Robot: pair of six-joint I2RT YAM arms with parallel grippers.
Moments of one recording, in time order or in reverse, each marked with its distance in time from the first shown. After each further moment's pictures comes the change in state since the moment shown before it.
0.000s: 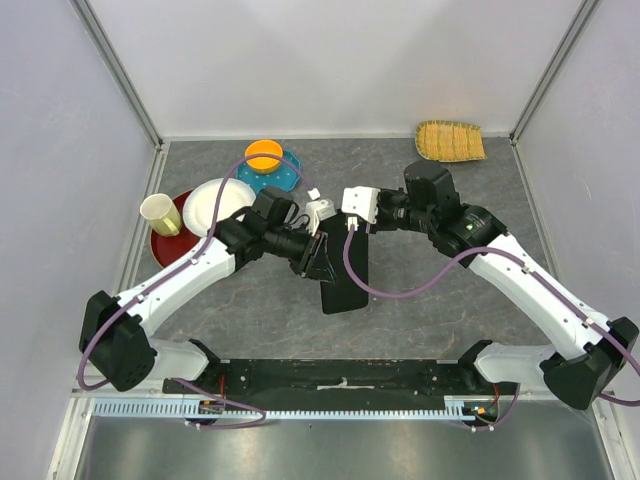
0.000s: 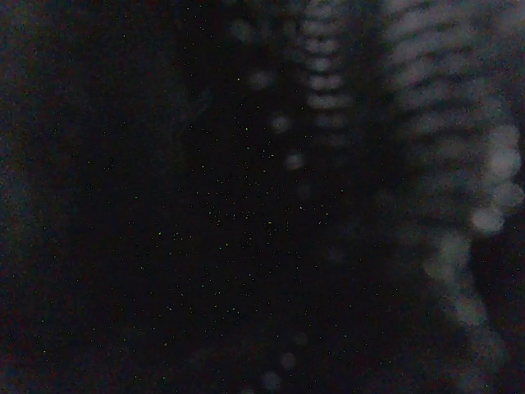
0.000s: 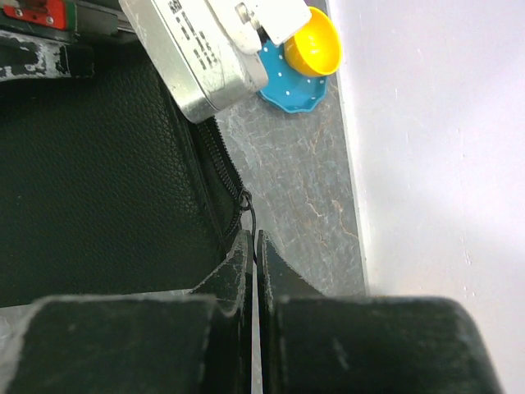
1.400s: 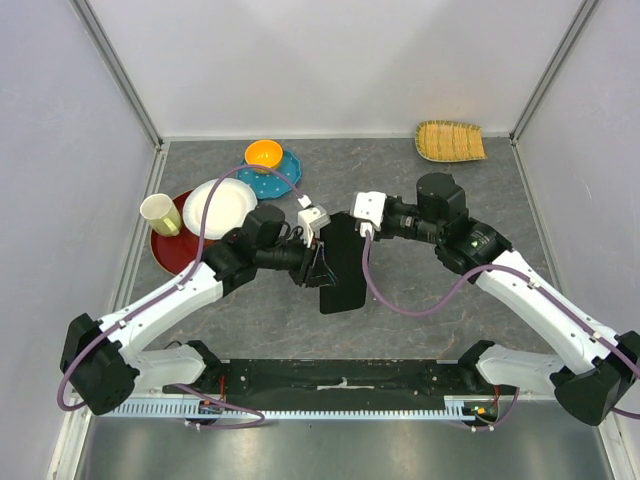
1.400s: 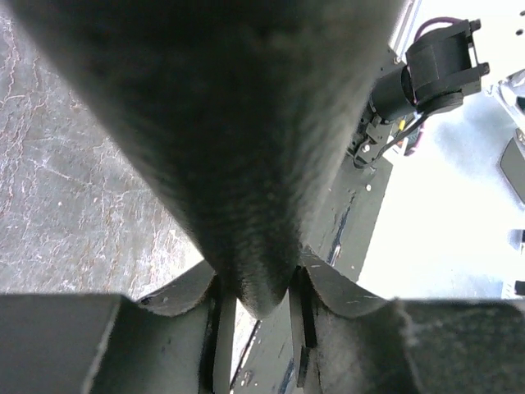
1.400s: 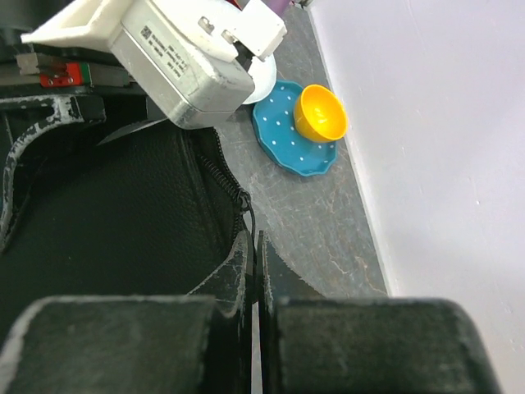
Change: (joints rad) left arm -0.059 -0.158 -0.150 0.188 -0.175 -0.064; right arm 0.003 -0.094 -0.153 0.213 -0.154 0.142
